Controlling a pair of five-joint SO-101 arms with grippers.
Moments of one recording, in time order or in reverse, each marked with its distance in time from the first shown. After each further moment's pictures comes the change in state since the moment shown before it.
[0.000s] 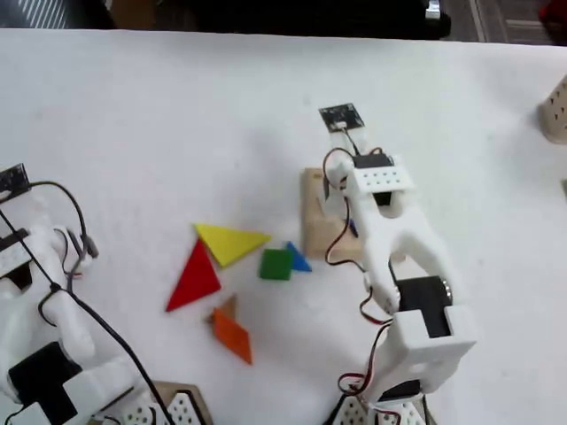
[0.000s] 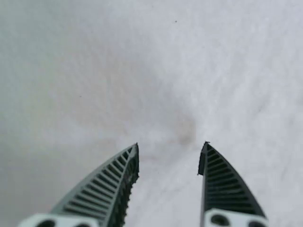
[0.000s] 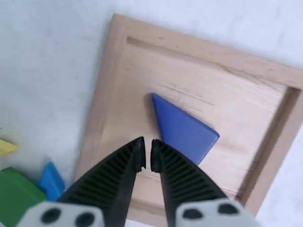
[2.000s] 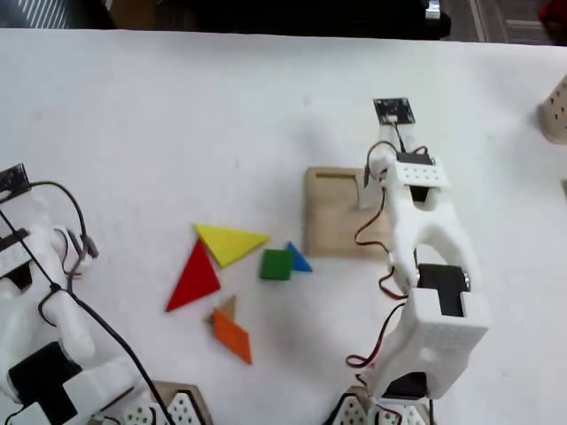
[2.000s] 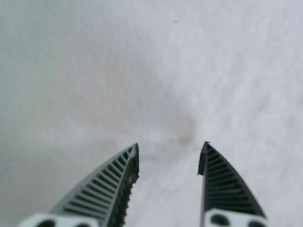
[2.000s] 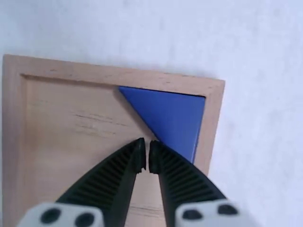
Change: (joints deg) left arm 0.0 0.0 0.0 0.0 0.0; right arm 11.4 5.5 -3.8 -4.9 0.2
